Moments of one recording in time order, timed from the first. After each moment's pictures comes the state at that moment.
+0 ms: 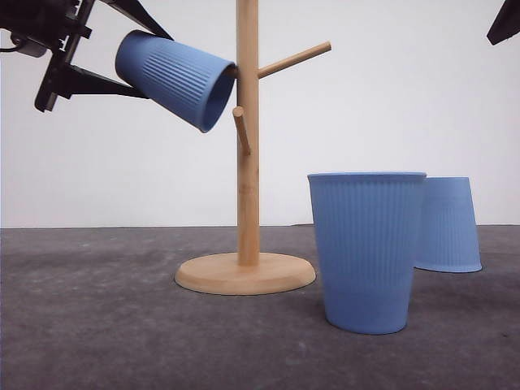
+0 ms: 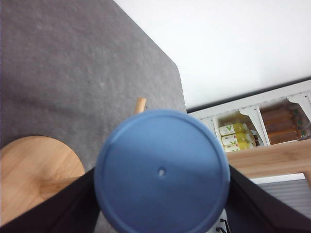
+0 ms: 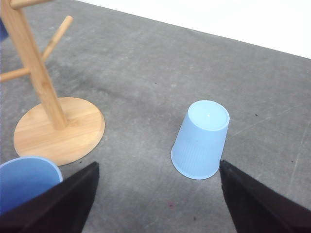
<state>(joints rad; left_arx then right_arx) -0.20 1.30 0.93 0.07 0.65 -0.91 0.25 0.60 0.67 -0.47 -0.13 -0.05</state>
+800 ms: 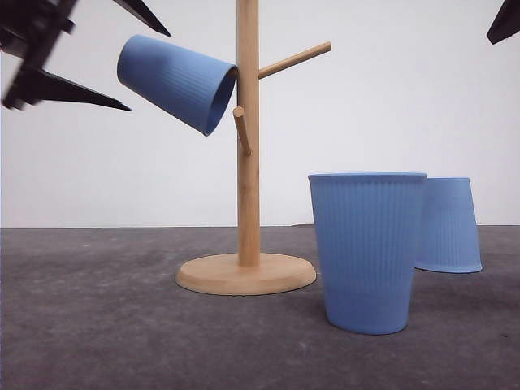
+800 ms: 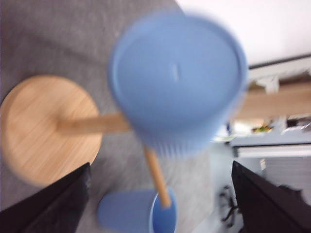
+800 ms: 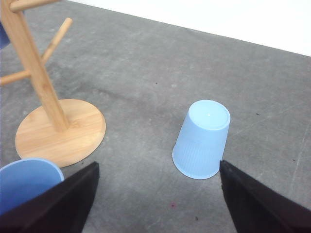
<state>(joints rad) -0.21 1.19 0.93 -0.28 0.71 -0.79 0.25 0.60 0.67 -0.47 -0.13 -0.04</state>
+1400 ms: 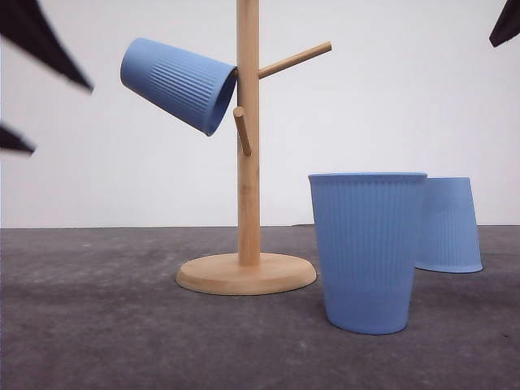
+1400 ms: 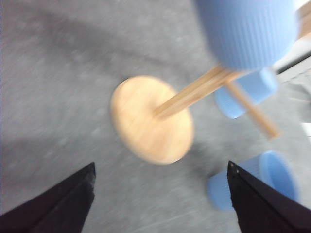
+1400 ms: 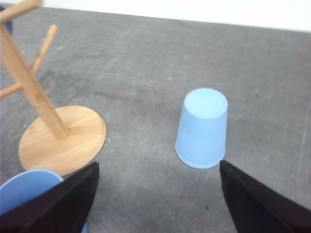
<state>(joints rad) -0.20 0.81 0.56 -0.29 0.42 -0.46 0.23 0.64 0.68 -0.49 -0.10 0.11</state>
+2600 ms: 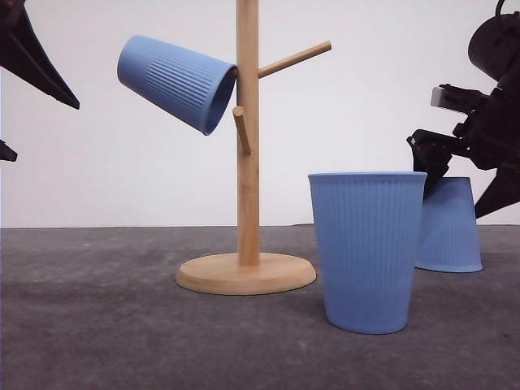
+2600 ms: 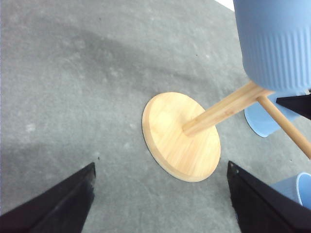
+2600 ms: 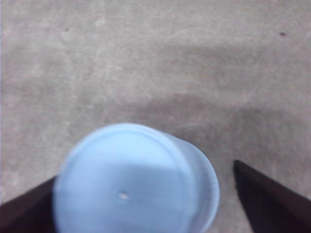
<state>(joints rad) -0.20 0.80 0.54 -0.23 0.34 -0.45 0.05 1.65 1.07 -0.24 -0.26 0.09</state>
